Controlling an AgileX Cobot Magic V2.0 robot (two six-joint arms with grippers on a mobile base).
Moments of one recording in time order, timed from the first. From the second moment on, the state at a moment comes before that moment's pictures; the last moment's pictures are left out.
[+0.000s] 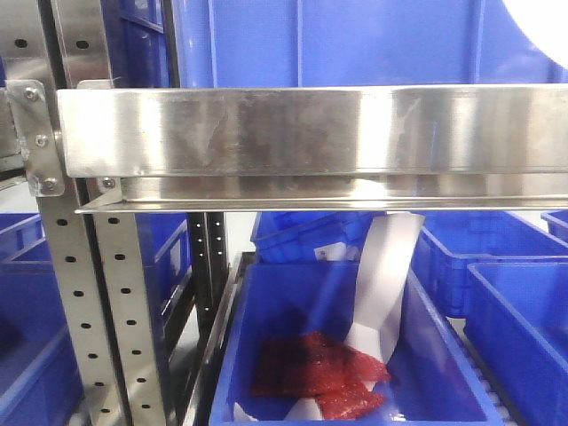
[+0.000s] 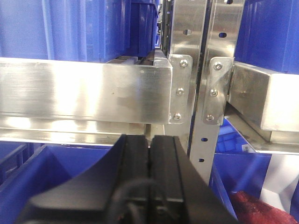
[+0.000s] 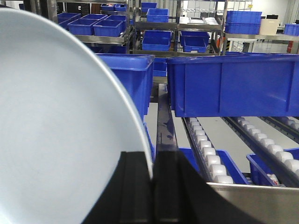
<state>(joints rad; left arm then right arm) -0.02 -0.01 0.03 -0.13 0.05 0.16 0.01 0.28 -0.38 0.12 0.15 -0.09</state>
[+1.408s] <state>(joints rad) -0.02 -0.01 0.03 -0.13 0.05 0.16 0.20 1.25 -1.32 0.14 0.11 -0.09</state>
